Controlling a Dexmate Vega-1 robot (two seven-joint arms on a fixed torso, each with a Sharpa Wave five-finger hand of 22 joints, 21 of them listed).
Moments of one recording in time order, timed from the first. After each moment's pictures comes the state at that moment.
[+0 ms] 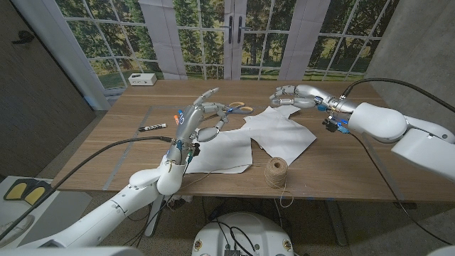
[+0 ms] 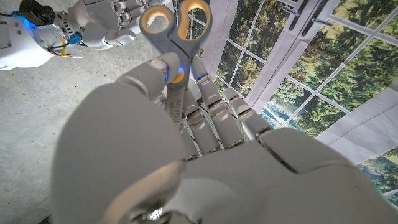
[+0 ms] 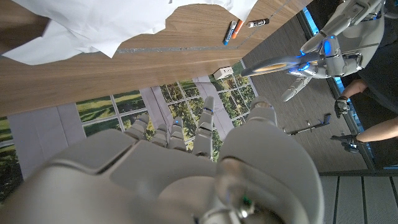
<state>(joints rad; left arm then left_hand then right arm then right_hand) 1.00 0.66 0.52 -1.59 0.80 -0.66 1.05 1.09 -0.12 0.77 -0.13 0.34 1.04 -0.18 0.93 0.21 1.10 -0.17 0.29 0.19 1.02 -0.16 0.19 0.19 0.38 -0.04 0.19 0.17 -1.18 -1.15 -0.11 -2.23 0.26 -0.10 0.11 0.68 0.18 -0.12 -0.13 0.47 0.43 -0.03 0.31 0.22 0.02 0.11 0.22 0.19 -0.14 0.08 0.18 0.18 -0.13 0.16 0.19 0.18</state>
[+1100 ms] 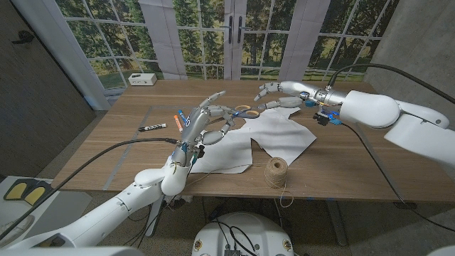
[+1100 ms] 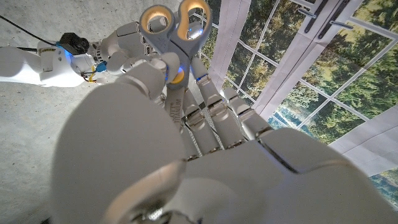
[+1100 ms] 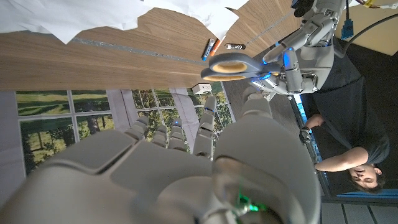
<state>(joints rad) 0.95 0.66 0.60 -1.56 0.84 -0.67 1.10 1.09 -0.12 0.77 -0.12 0.35 1.04 -0.18 0.89 0.18 1.10 -0.17 0.29 0.19 1.02 -0.16 0.19 0.19 0.39 -0.04 0.19 0.17 -0.99 -1.18 -0.25 -2.28 0.20 -0.11 0.24 0.79 0.18 -0.05 -0.15 0.50 0.44 -0.07 0.33 0.25 0.00 0.10 0.22 0.19 -0.17 0.07 0.18 0.18 -0.16 0.16 0.19 0.18</state>
